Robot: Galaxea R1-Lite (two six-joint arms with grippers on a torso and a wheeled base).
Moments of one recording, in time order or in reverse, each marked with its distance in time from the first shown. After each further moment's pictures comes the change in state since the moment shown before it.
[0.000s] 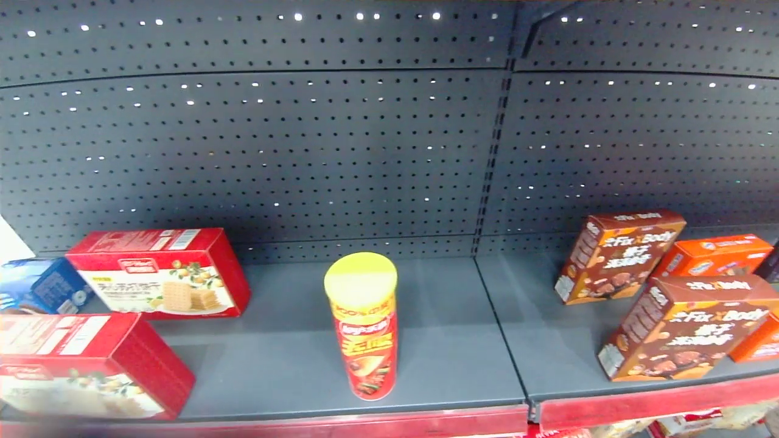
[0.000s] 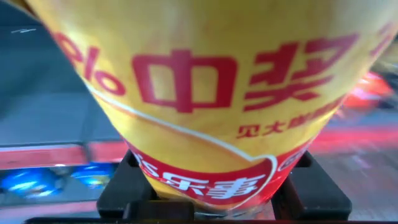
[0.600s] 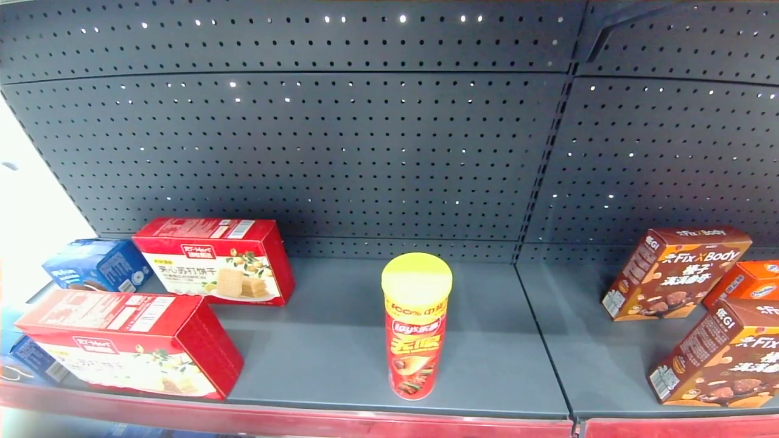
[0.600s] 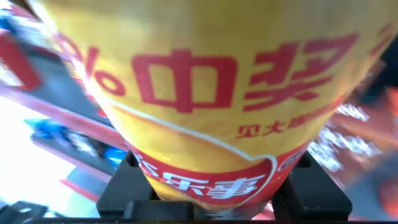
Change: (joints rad) left arm 0.000 0.000 0.000 0.000 0.000 0.000; right arm 0.134 -0.029 -0.005 -0.048 0.278 0.010
